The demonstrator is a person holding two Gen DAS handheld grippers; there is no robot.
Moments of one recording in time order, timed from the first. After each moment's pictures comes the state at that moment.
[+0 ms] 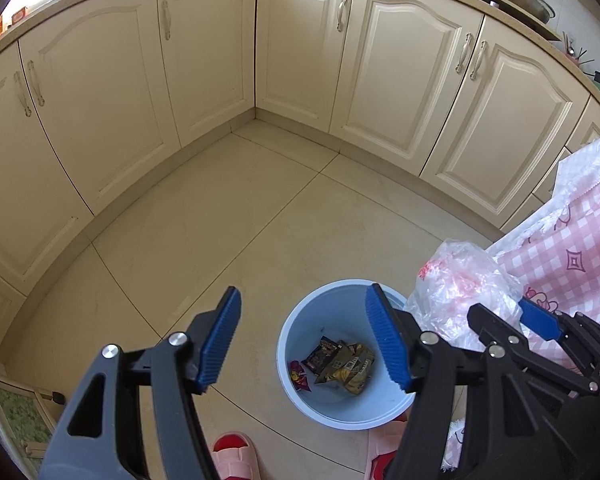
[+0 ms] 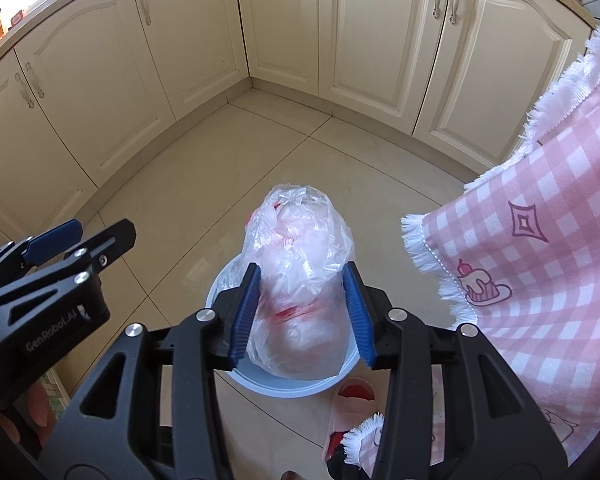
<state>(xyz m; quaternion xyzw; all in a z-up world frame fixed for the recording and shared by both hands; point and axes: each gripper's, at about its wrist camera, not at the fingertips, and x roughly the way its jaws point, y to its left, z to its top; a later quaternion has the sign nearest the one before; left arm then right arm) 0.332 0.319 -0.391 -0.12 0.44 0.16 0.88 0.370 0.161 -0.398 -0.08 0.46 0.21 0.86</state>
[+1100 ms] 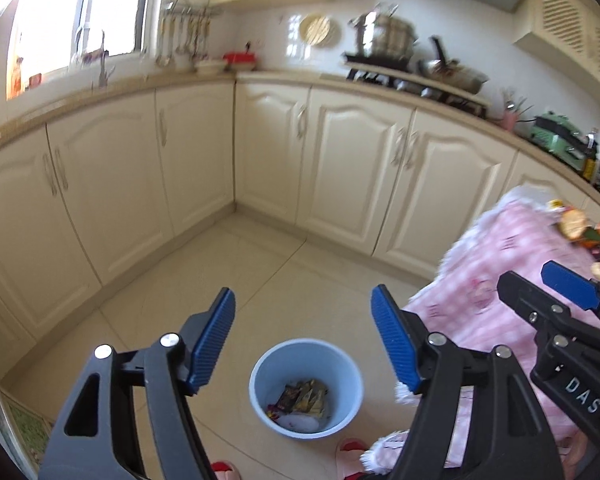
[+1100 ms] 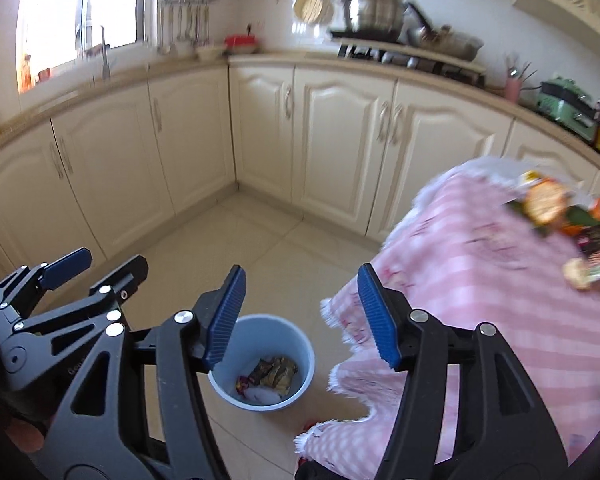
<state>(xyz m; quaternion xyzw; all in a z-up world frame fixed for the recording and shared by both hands) 0.228 0.218 -0.213 -0.09 0.29 0.14 0.94 0.261 0.052 -0.188 -0.06 0.28 0.19 0.94</state>
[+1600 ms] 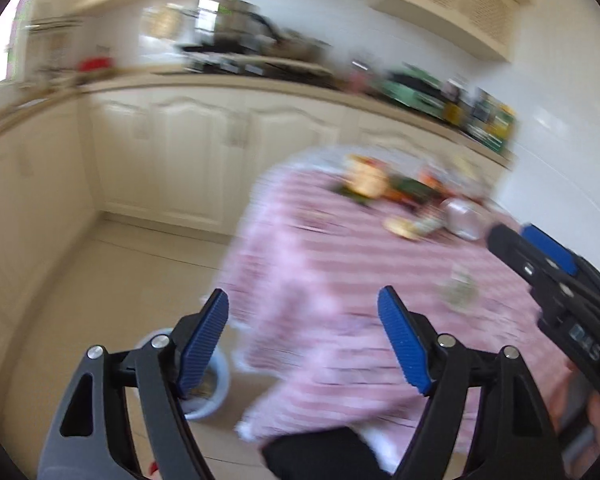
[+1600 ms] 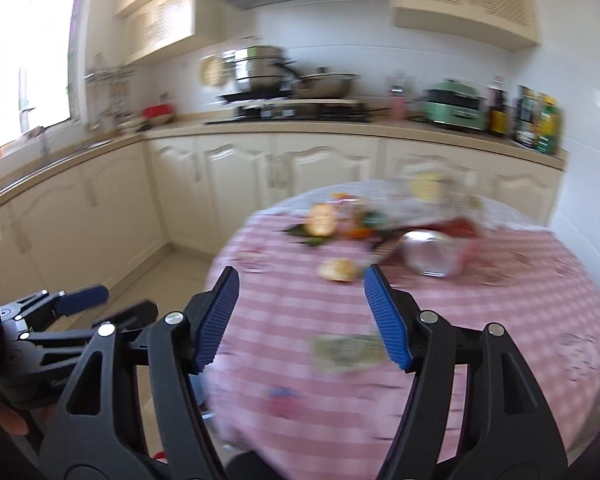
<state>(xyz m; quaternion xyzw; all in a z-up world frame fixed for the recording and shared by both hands) 0.229 0.041 -0.159 -0.05 0.34 -0.13 0.93 0.189 -0.154 -0.127 0.02 0.22 0.03 0.97</state>
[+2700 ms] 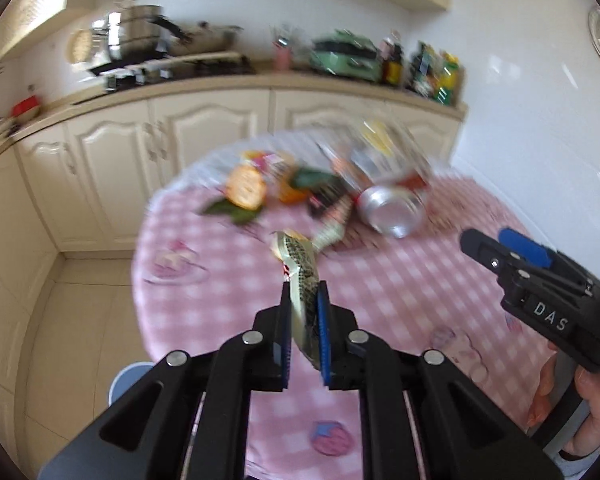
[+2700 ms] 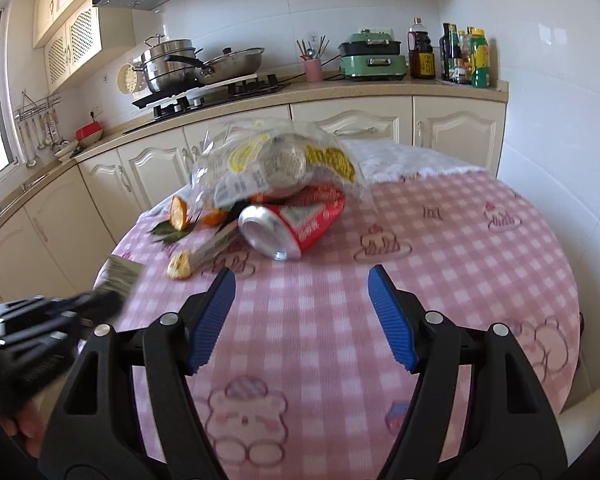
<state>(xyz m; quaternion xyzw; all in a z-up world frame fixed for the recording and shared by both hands) 0.272 -0.051 -0.151 0.01 0.34 -0.18 0.92 0.232 -0.256 -0.145 0.08 0.27 -0.04 0.96</state>
